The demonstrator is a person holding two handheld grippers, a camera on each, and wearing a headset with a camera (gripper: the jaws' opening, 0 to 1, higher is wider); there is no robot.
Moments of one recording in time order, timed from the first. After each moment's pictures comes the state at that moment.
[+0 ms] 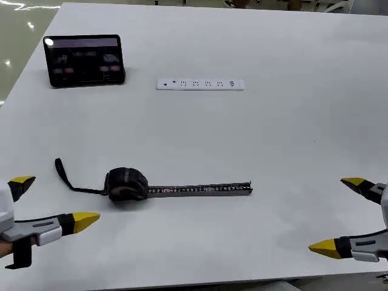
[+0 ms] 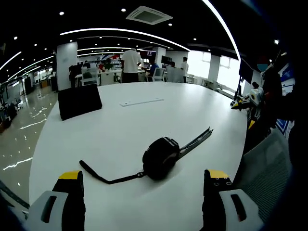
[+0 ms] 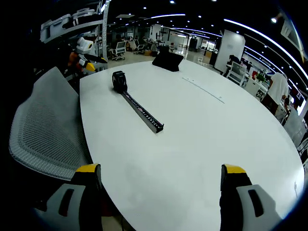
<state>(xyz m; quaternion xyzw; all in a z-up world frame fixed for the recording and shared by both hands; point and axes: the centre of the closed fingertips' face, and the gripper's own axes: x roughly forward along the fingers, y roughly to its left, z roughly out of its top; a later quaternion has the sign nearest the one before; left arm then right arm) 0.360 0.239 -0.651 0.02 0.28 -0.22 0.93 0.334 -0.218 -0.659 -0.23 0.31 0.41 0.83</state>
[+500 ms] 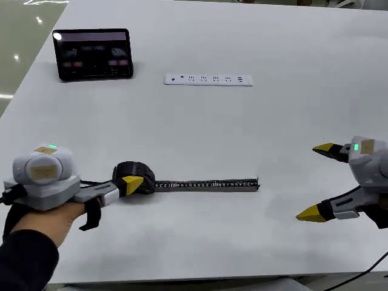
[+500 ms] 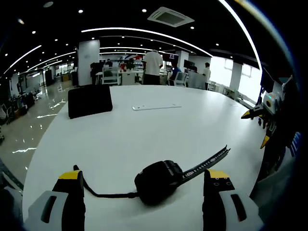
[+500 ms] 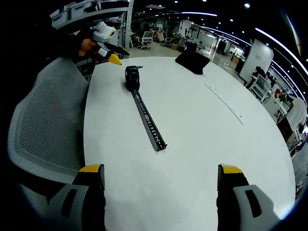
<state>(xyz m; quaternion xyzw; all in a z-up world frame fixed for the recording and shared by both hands) 0.398 0.200 -0.659 0.00 0.27 -0.11 0.96 0.375 -0.168 -0.662 -0.31 0.31 0.49 0.75</state>
